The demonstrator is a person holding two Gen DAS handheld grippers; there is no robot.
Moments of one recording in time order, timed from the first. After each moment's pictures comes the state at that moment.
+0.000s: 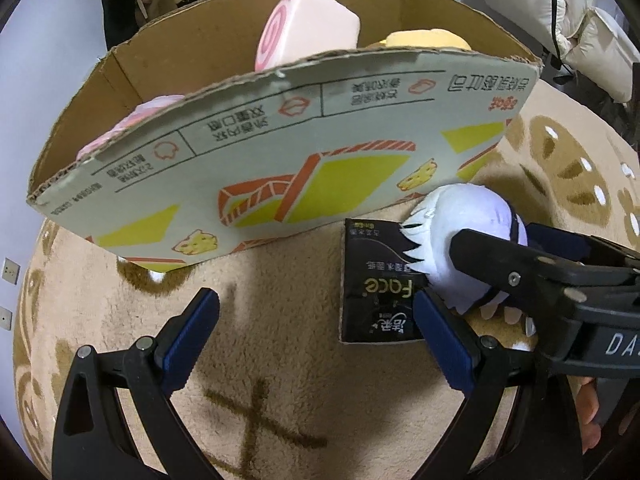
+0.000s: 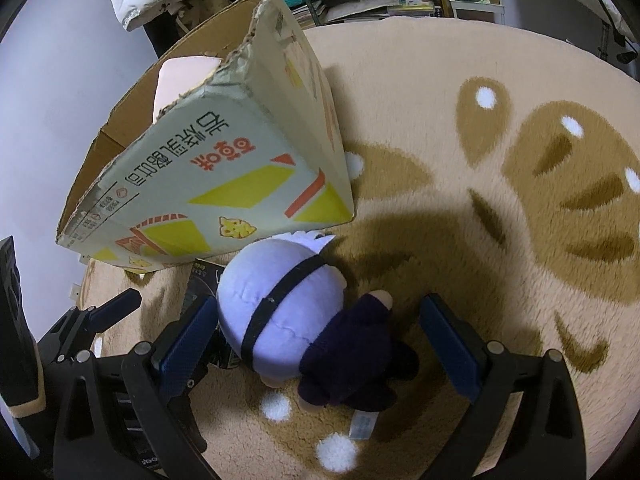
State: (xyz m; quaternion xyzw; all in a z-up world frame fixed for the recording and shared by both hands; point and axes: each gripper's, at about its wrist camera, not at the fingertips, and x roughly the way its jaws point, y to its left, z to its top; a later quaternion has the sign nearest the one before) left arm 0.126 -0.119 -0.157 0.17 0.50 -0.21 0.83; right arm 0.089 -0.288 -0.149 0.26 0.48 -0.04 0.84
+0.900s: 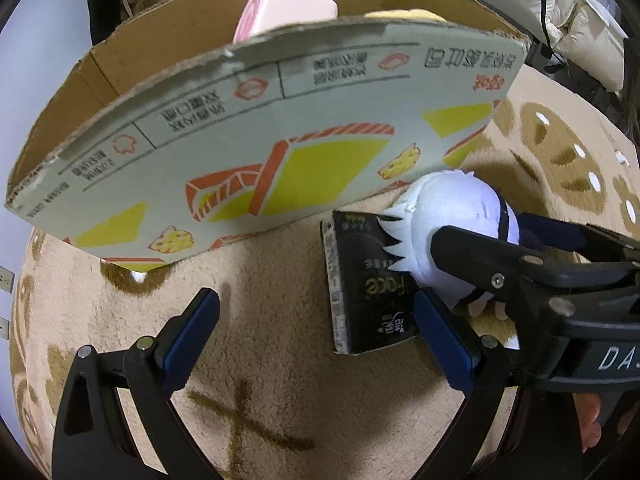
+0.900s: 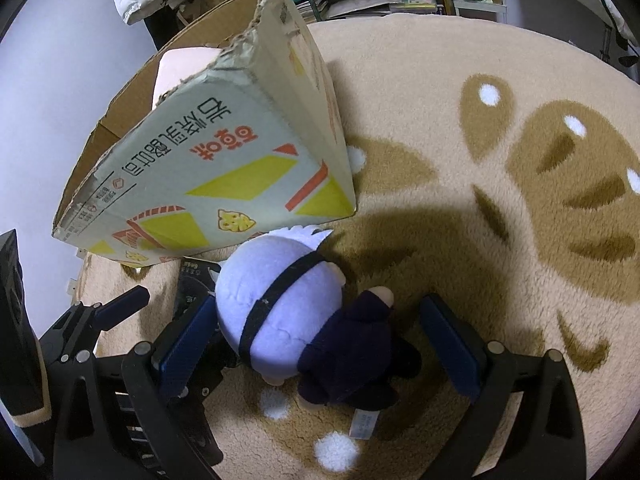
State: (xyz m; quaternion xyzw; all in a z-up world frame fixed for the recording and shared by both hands) left arm 0.115 -0.127 -0.165 0.18 0.50 -0.23 0.82; right arm 0.093 -0.279 -0.151 0.24 0.49 -0.04 0.84
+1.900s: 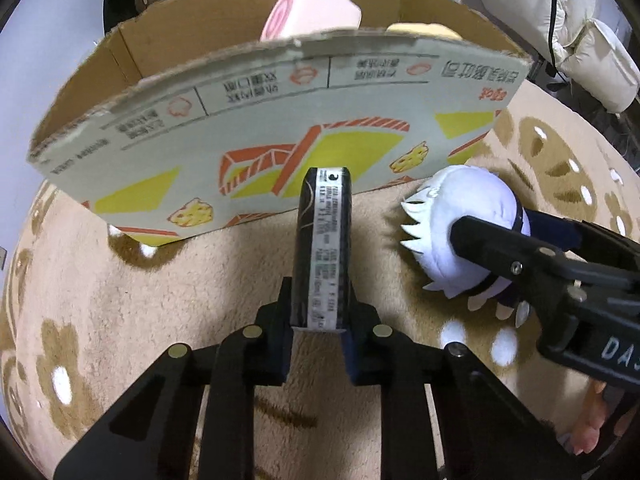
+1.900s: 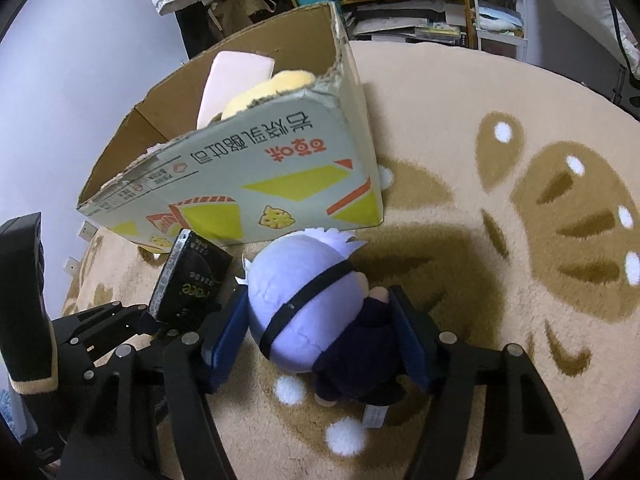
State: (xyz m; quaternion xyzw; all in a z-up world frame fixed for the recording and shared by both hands) left arm 0.113 -0.108 -0.160 0.14 0.51 -0.22 0.82; right arm 0.079 -0.262 -0.127 0.20 0.46 -0.02 0.86
